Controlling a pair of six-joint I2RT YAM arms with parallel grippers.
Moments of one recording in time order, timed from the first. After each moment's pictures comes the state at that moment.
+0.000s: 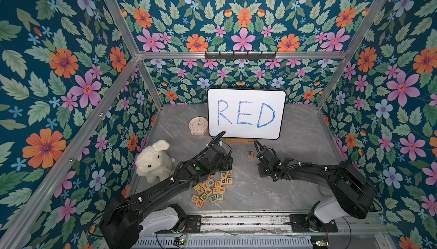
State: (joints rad) left arm -0.83 1.14 0.75 -0.41 -0.11 -0.73; right arm 0.75 1.52 0.71 -0.30 0.22 0.48
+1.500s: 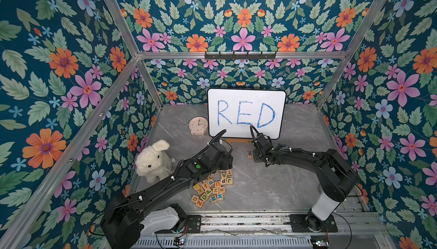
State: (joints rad) left arm -0.83 1.15 0.79 -0.44 -0.14 -0.73; right arm 0.66 1.74 1.00 -0.33 0.23 0.50
